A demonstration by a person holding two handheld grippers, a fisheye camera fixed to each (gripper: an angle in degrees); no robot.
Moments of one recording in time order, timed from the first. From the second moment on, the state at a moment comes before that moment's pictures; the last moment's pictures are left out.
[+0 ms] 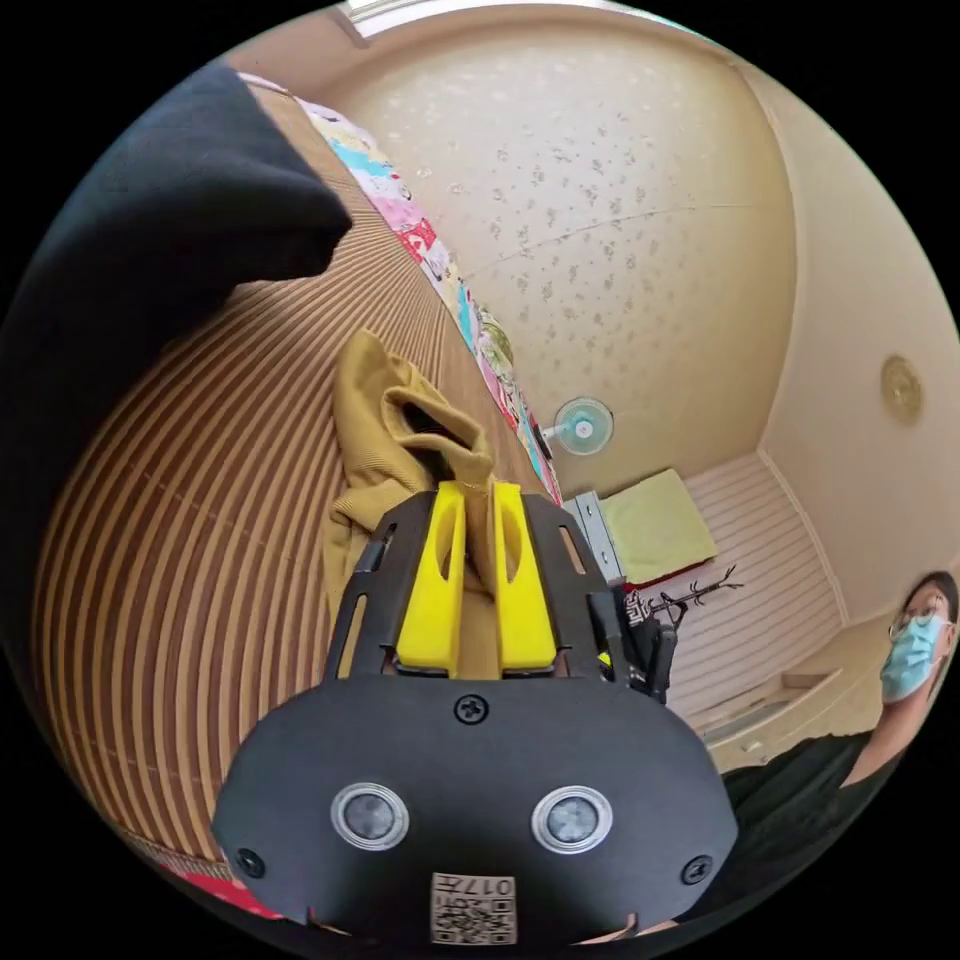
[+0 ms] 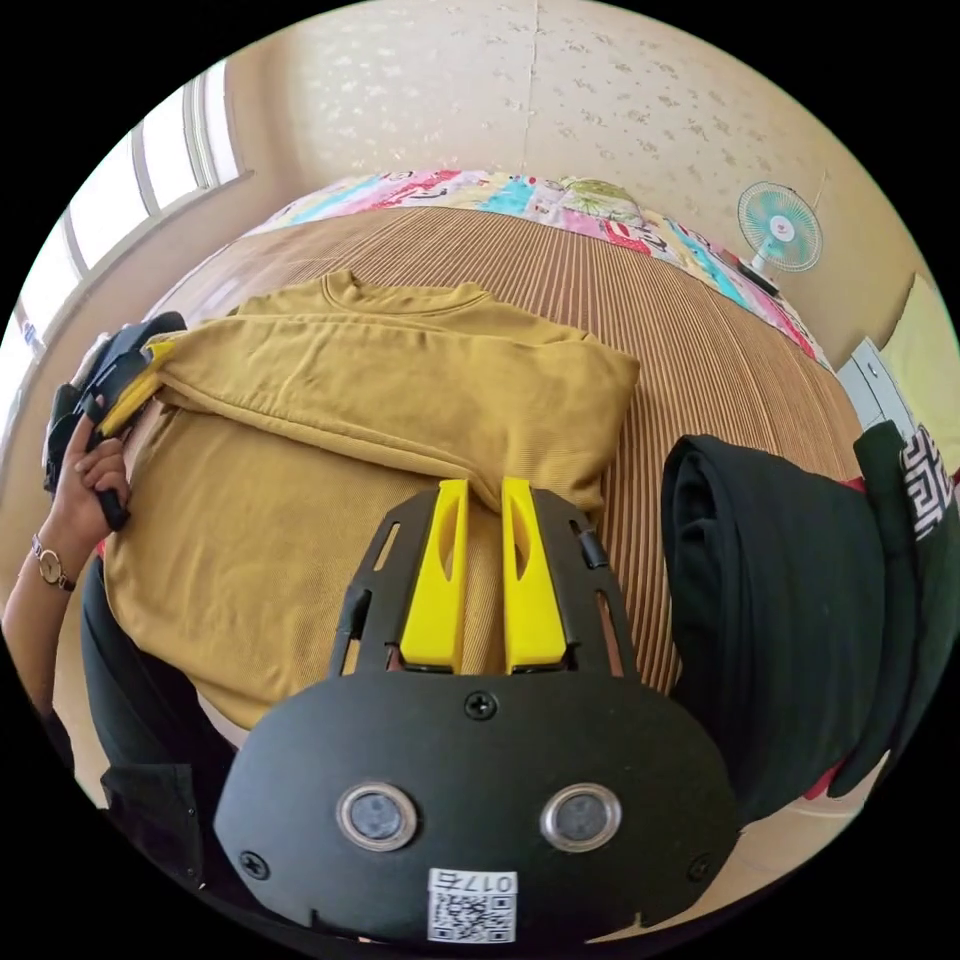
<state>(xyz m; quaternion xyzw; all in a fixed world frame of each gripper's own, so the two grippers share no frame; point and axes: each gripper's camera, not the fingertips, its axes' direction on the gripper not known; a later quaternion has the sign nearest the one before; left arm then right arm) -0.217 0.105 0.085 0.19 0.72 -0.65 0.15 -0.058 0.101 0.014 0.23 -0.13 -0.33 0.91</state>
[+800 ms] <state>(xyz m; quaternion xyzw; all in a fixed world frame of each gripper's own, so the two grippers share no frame) -0.323 0.064 0.004 0.03 0.64 -0.66 0.40 0.060 0.099 0.050 0.15 -0.28 -0.24 0.92</state>
